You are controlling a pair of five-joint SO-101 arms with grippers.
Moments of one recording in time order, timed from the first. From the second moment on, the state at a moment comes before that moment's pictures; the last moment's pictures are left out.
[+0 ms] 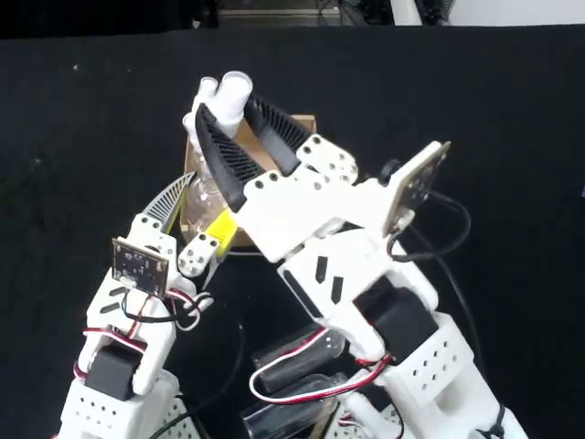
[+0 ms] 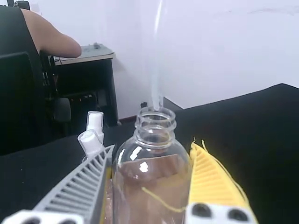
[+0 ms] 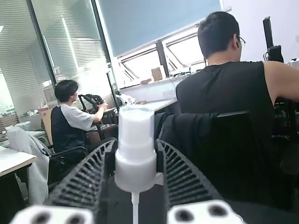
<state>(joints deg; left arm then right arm) 14.2 -103.5 84.4 23.7 -6.8 -38.1 -56.9 40.3 14.0 -16.5</state>
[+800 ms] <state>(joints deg) 14.2 -103.6 84.3 23.6 -6.8 -36.3 -56.0 36.7 14.5 -16.1</state>
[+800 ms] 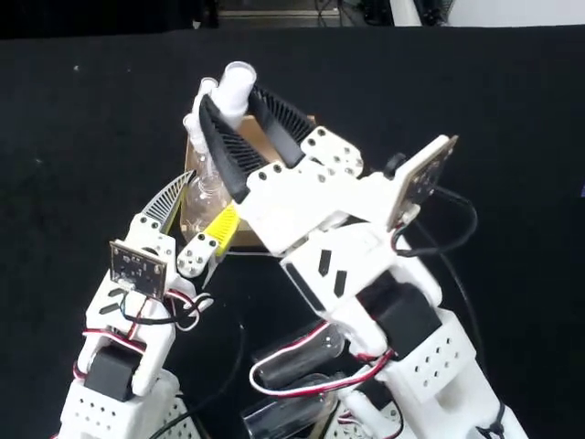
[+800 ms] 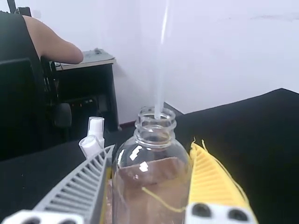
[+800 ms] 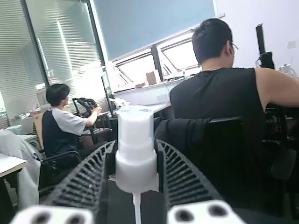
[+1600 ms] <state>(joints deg) 14.3 -103.6 84.3 23.6 -6.8 -38.9 -63.0 45.1 22.3 -16.1</state>
